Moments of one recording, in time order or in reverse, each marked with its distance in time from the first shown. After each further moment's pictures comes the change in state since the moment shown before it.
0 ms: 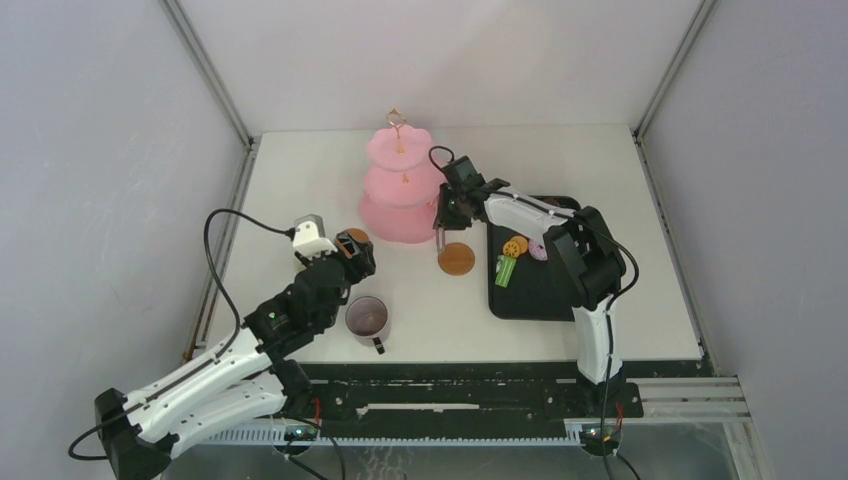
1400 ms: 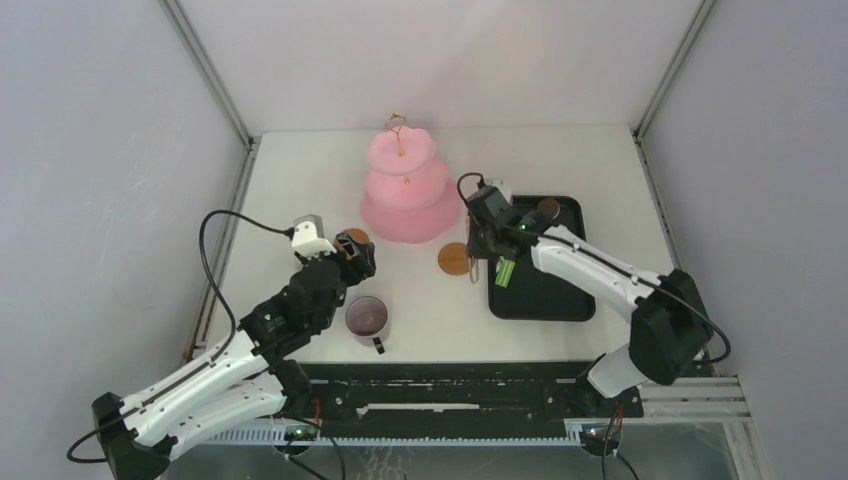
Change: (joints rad) left arm -0.001 -0.021 0.004 -0.008 0.033 0.013; right arm 0.090 -0.505 -0.339 -0.148 0.237 0.005
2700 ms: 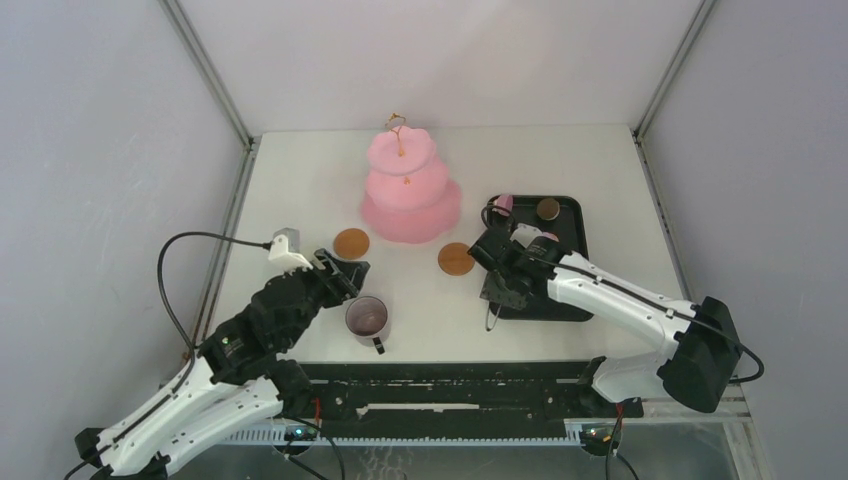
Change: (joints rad) left arm -0.008 -0.220 0.043 -0.250 0.231 -0.144; right arm 0.208 -0.222 -0.118 -0.461 0.132 0.505
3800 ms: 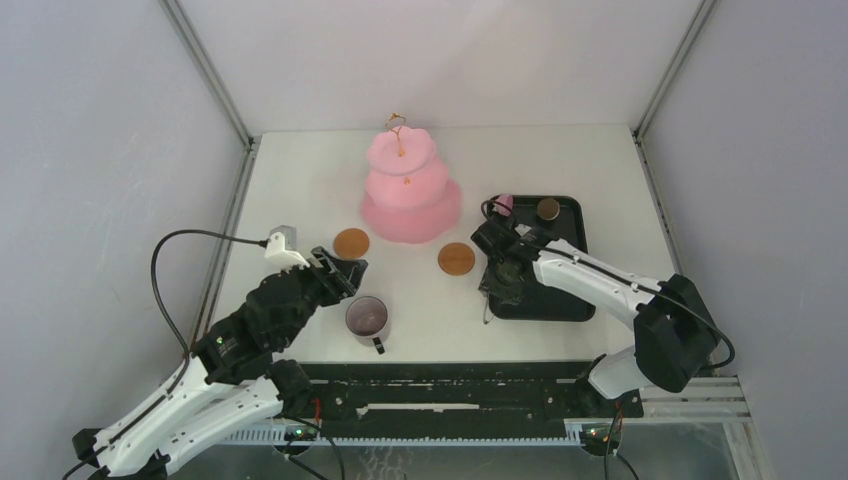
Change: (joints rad) left arm -0.003 0.002 0.047 -0.042 0.000 0.007; right arm -0.150 0.128 -0.051 0.127 -0.112 -0.044
